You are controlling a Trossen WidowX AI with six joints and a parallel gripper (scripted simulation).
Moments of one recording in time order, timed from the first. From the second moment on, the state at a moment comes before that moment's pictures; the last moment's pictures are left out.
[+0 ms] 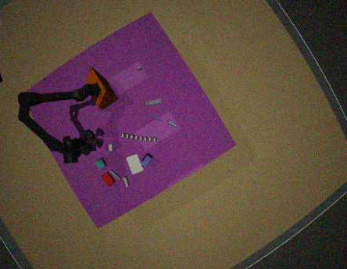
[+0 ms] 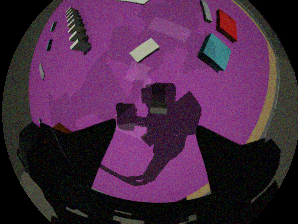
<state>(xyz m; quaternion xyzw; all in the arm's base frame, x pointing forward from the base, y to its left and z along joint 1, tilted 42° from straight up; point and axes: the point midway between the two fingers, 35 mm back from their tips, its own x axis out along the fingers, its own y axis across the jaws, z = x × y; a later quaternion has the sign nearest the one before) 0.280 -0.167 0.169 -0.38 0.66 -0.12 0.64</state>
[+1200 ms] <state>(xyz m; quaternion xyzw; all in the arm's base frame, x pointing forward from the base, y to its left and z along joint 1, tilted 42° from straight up) 0.287 -0.220 0.114 -0.38 0.66 -0.13 0.63</state>
